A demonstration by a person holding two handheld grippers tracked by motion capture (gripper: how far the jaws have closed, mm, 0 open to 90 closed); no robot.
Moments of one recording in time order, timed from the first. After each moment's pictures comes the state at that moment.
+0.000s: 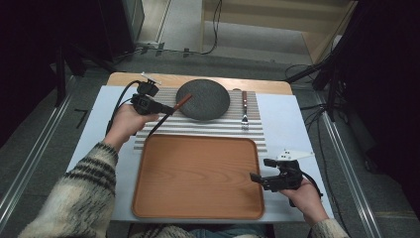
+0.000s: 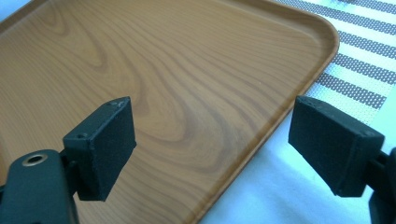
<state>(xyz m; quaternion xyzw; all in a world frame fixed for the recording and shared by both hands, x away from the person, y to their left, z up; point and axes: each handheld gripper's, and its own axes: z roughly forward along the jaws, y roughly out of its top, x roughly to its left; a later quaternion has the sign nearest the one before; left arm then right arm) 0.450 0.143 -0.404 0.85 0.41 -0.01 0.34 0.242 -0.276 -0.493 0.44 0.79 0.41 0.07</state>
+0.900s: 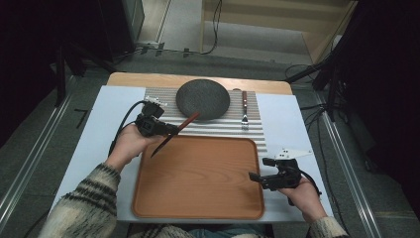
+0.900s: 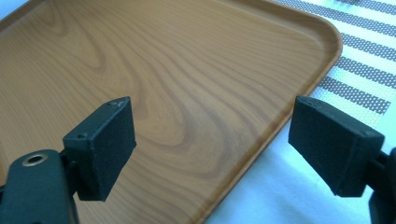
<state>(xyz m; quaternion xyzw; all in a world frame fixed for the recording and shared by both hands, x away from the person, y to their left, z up) 0.396 0.130 -0.427 0.86 0.36 -0.02 0.35 0.246 -0.274 -0.494 0.44 0.80 0.41 0.07</state>
